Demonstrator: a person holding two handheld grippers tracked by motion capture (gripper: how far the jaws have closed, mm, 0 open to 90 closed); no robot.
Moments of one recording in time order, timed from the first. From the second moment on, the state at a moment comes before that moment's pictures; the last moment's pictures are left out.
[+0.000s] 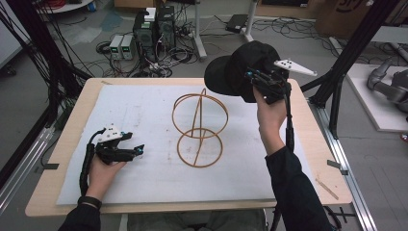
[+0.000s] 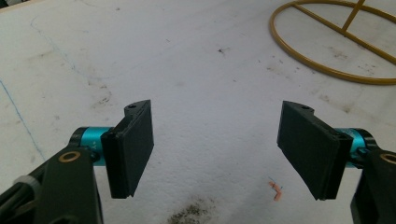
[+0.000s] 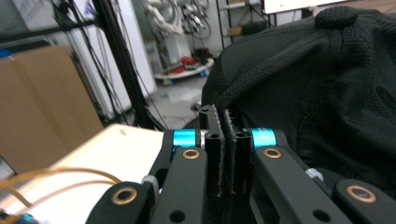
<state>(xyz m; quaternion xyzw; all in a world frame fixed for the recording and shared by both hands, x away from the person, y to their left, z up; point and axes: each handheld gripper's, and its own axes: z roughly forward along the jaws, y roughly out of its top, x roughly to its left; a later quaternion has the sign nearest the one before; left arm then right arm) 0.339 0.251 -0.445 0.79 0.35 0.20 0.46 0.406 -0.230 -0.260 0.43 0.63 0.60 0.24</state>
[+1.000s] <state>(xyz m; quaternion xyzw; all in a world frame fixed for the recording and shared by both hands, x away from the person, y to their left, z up) 0.341 0.248 -0.446 0.80 0.35 0.20 0.45 0.390 -0.216 -0.218 0.35 0.60 0.72 0.09</state>
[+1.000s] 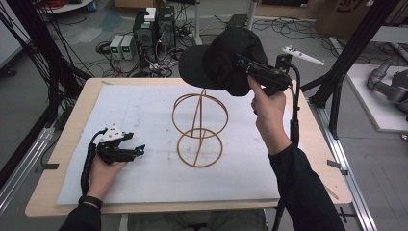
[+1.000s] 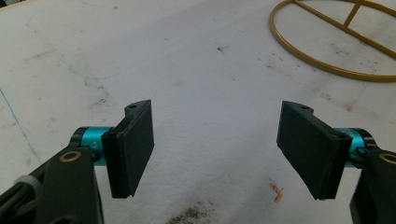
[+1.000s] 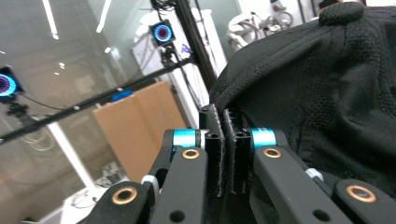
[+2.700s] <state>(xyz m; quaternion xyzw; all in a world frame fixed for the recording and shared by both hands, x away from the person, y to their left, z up) 0.341 0.245 -0.446 0.80 0.34 0.20 0.45 0.322 -0.174 -0.260 0.21 0.73 0.65 0.05</state>
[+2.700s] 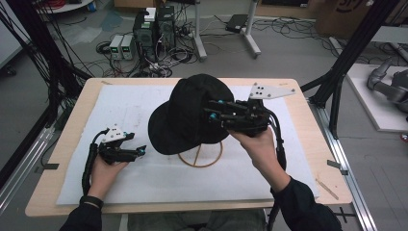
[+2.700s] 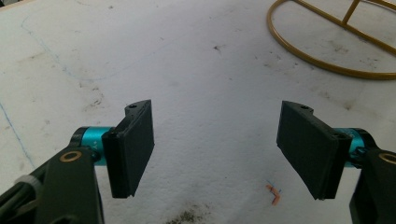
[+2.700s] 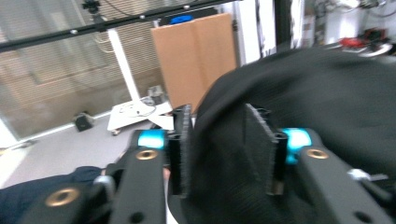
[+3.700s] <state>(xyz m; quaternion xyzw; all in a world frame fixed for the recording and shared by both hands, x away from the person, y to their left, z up) 0.339 0.249 -0.442 0.79 0.35 0.21 0.47 0.327 -0.297 -0.338 0.31 0.72 0.60 0.17</state>
